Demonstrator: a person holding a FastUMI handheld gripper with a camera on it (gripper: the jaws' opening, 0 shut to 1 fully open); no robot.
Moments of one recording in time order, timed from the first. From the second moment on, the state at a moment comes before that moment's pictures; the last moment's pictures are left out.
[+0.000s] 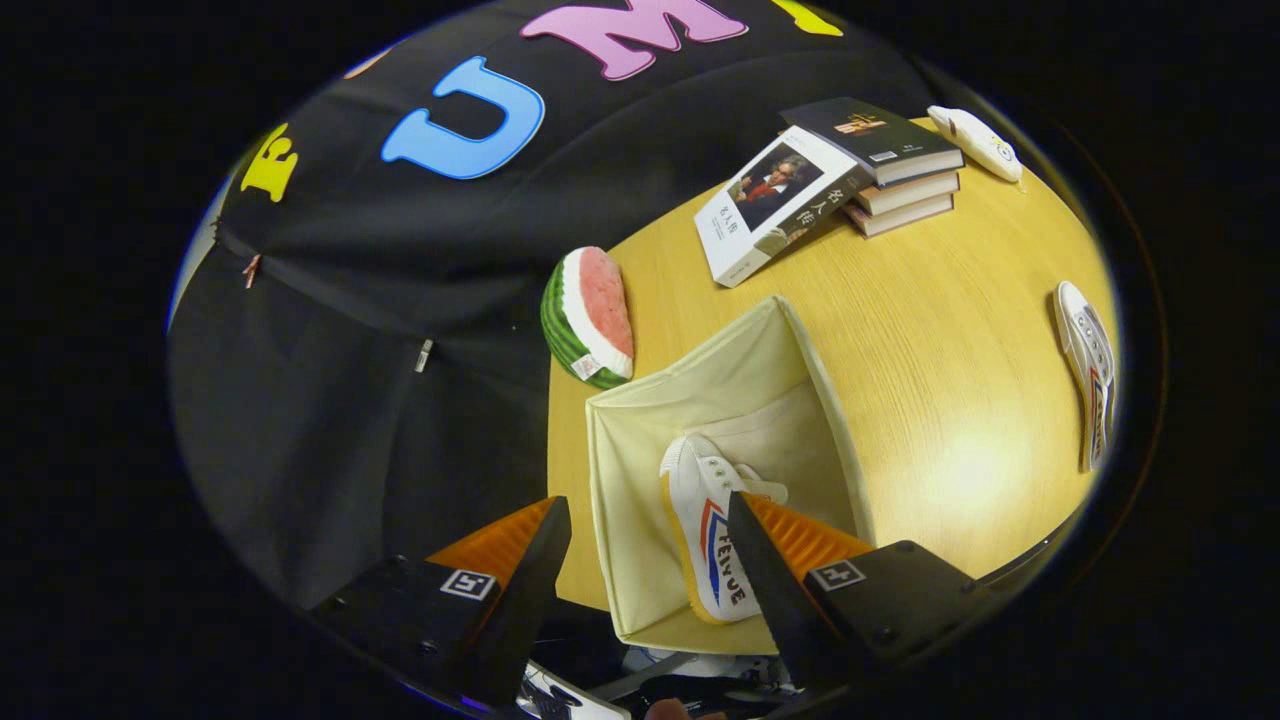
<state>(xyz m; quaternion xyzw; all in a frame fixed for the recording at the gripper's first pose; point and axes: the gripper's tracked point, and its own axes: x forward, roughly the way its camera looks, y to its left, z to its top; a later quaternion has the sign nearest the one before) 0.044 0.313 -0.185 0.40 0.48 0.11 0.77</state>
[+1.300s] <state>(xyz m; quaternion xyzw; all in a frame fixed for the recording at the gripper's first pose) -0.109 -0.108 -0.409 0.08 0.51 -0.04 0.85</state>
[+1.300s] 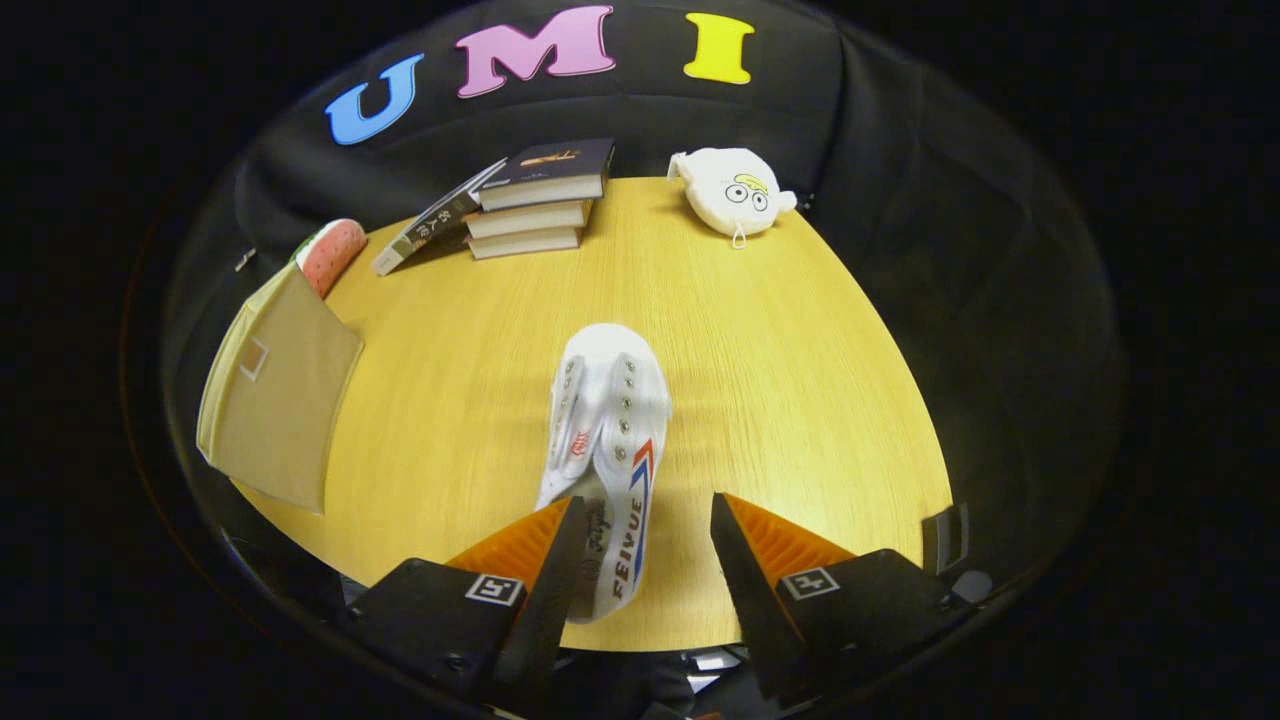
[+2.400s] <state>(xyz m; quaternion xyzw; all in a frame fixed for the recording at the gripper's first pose) -0.039 -0.074 -0.289 0.21 0.44 -0.13 0.86</state>
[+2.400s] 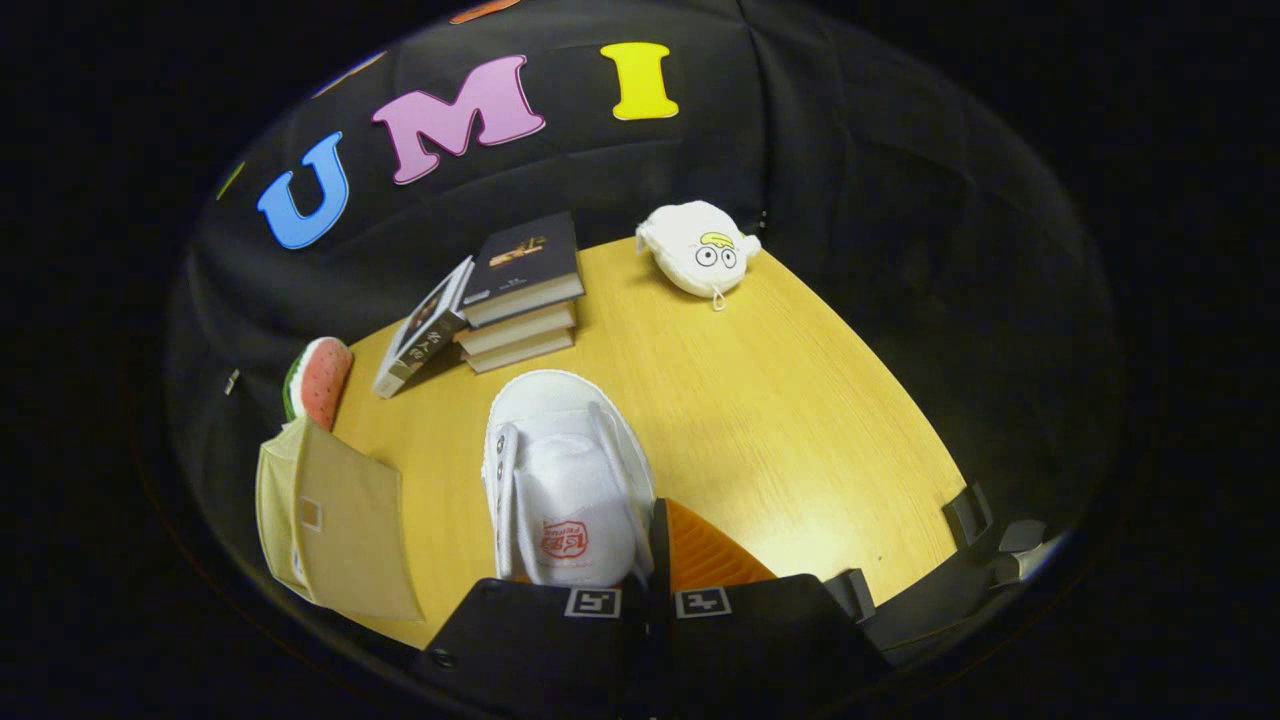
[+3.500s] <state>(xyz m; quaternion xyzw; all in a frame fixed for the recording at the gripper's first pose) 0.040 0.238 -0.243 0.25 0.50 -0.04 0.83</state>
